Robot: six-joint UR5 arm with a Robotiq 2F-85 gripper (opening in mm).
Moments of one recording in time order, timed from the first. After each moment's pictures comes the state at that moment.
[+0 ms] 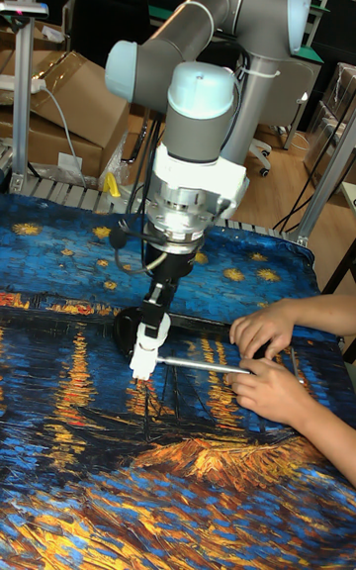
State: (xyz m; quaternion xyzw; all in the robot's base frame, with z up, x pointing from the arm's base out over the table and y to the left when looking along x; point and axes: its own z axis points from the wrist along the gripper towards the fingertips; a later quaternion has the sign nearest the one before) arm 0.548 0.001 0.093 -0.56 0.82 0.01 0.05
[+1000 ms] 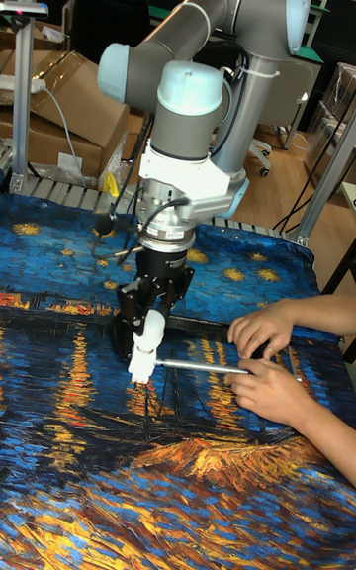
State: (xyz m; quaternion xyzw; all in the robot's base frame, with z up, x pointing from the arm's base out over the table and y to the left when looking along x) arm 0.559 -0.020 0.092 -0.32 0.95 0.00 0.06
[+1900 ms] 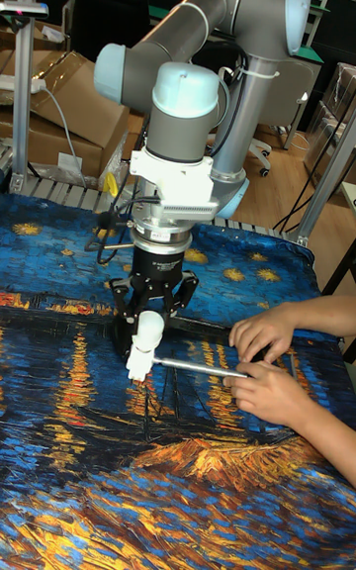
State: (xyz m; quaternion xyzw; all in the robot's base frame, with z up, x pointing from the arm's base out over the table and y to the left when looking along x) arm 0.562 -0.028 0.091 -0.14 0.99 0.01 0.06
